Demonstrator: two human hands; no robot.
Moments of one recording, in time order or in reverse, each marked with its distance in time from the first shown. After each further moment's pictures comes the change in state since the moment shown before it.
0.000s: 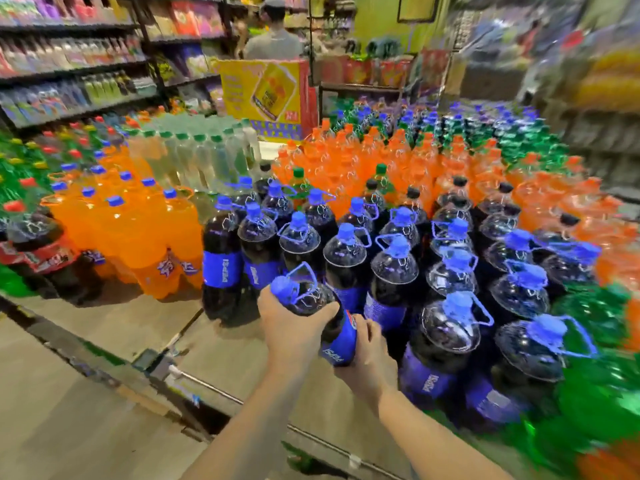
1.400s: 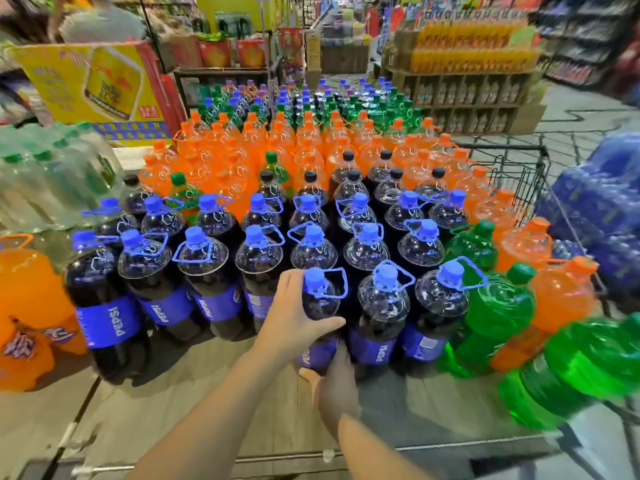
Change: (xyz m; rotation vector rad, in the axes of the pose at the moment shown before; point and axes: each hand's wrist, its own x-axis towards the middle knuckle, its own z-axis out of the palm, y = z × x) left_hand 0.019 -0.002 0.072 0.303 -0.905 0.583; right_hand -0.033 0.019 0.048 0.474 0.255 0.631
